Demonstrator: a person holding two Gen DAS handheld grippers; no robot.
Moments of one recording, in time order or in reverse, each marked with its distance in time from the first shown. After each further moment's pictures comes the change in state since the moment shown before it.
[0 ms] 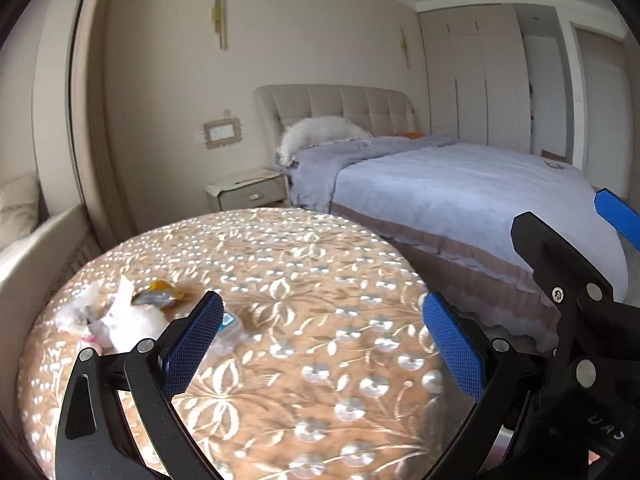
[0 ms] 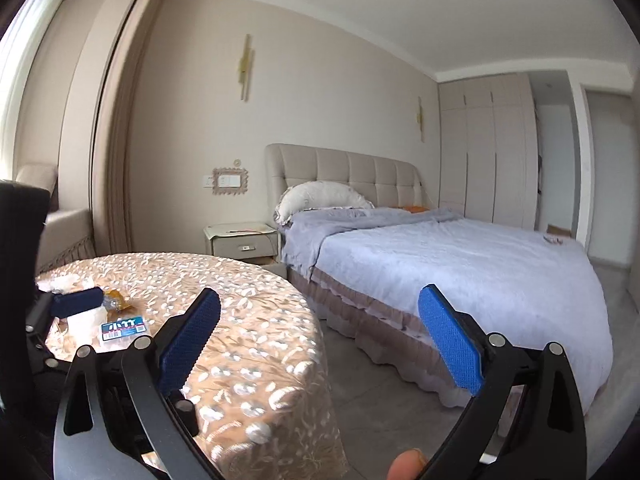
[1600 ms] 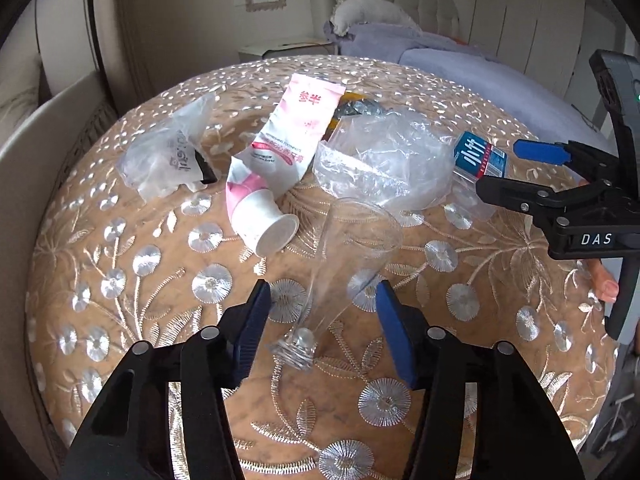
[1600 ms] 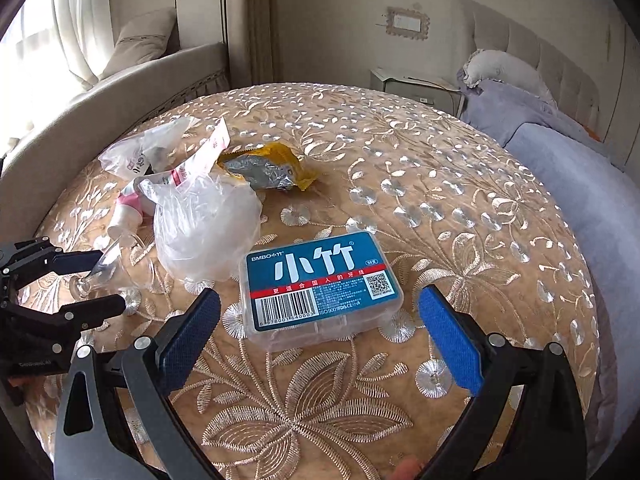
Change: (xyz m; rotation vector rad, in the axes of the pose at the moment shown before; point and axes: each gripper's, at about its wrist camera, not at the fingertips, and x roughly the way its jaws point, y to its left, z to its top) left arm 0.064 0.260 -0.094 -0.080 0.471 -0.039; right arm 0.168 0.230 -0.040 -0.244 0.619 0.529
